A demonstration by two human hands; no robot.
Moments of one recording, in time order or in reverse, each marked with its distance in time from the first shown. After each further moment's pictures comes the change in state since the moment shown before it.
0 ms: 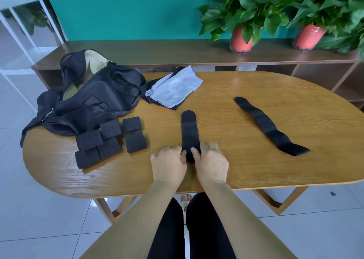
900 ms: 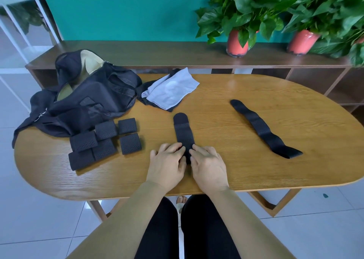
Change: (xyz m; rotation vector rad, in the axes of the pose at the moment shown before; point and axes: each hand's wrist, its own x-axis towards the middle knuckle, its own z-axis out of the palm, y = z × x) left_hand 0.003 -0.014 0.008 0.047 -0.059 0.300; right_hand -0.003 0.023 0.000 0.034 0.140 -0.381
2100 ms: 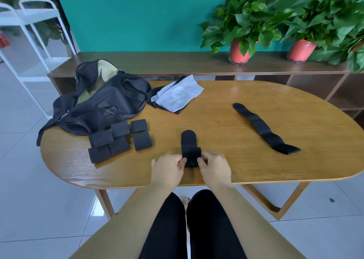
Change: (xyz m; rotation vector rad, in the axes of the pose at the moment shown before) left_hand -0.030 0.005 -0.025 -0.159 -0.044 -0.258; right_hand -0.010 -0.024 -0.031 0.240 -0.263 0.412
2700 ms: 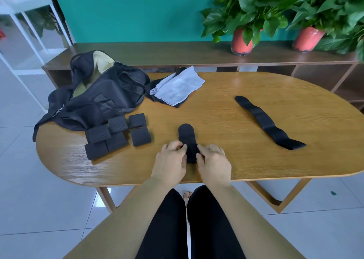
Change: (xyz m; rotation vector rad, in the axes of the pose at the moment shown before) left_hand 0.011 -0.007 0.011 0.094 -0.031 0.230; right_hand 0.002 0.006 0.015 -0.139 0.084 -0.106
